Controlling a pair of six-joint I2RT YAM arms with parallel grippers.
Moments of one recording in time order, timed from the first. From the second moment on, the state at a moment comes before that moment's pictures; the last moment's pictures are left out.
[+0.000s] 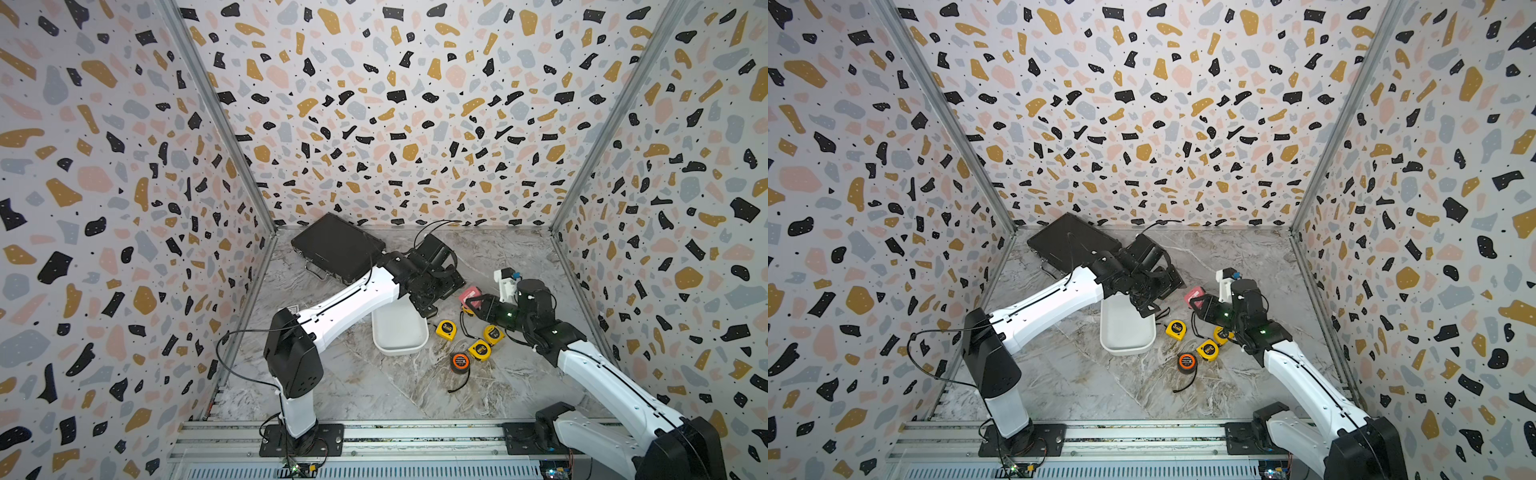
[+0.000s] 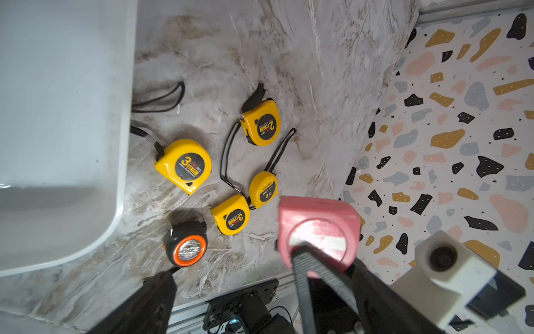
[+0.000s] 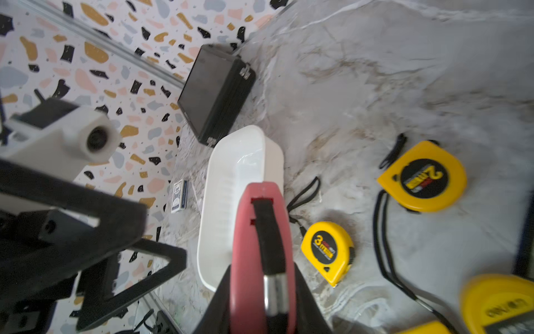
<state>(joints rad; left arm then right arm) -0.83 1.80 1.72 -0.87 0.20 -1.29 0.31 1.02 0.66 -0.19 -0.41 0.71</state>
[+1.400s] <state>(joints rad) -0.82 1.61 1.46 -1.08 -0.16 -0.93 -0.14 1.44 0.61 -0.22 -0.56 0.63</state>
